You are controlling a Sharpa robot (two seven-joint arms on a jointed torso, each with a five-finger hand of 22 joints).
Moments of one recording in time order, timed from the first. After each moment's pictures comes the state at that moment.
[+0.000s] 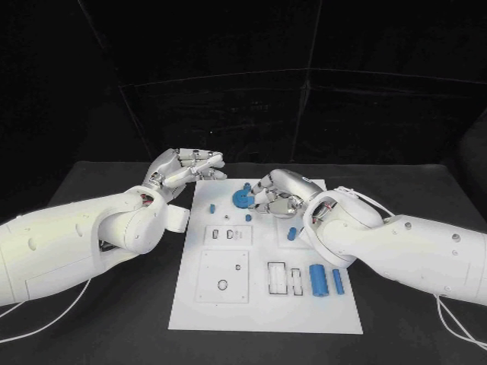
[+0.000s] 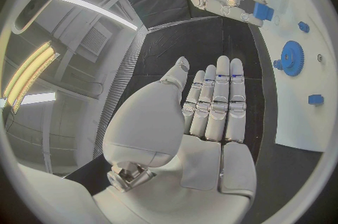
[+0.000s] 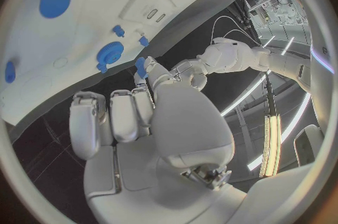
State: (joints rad) left arm 1.23 -0.89 -0.07 1.53 -0.03 -0.32 0.51; left_hand 1.38 0.03 0.04 0.06 0.07 1.01 0.19 0.11 0.07 1.13 0.14 0.10 0.07 1.17 0.09 0.19 0.27 0.18 0.99 0.21 0.28 0.10; right arm 1.21 -0.61 -0.04 1.54 -1.35 -0.44 -0.21; right_hand 1.45 0.10 0.11 0.02 0.20 1.04 0.14 0.11 0.07 1.37 0.08 1.37 1.31 1.46 -0.02 1.36 1.06 0.05 1.45 0.09 1.51 1.31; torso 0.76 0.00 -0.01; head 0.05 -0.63
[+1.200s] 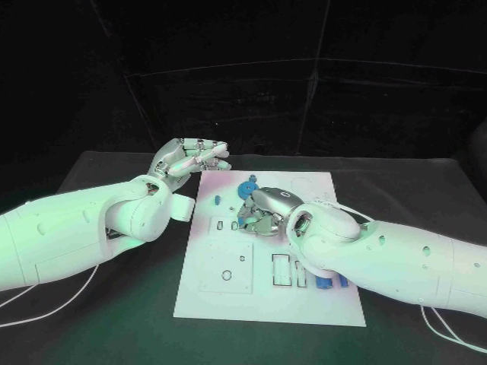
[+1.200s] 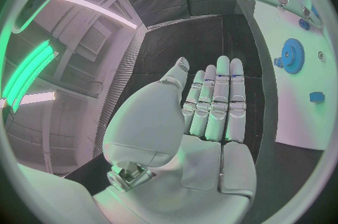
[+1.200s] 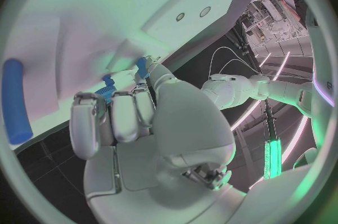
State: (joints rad) left arm 1.23 -0.89 -0.07 1.52 -0.01 -0.32 0.51; left_hand 1.38 0.03 0.04 0.06 0.07 1.01 0.19 0.11 0.07 1.13 0.14 0.10 0.07 1.17 0.09 0.19 0.27 0.18 0.99 0.21 0.28 0.10; right arm 1.17 -0.51 -0.08 1.49 -1.49 -0.33 -0.29; right_hand 1.42 0.07 0.13 0.03 0.20 1.04 0.14 0.11 0.07 1.38 0.07 1.37 1.31 1.47 -0.02 1.36 1.06 0.05 1.45 0.09 1.51 1.31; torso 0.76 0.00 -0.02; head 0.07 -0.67
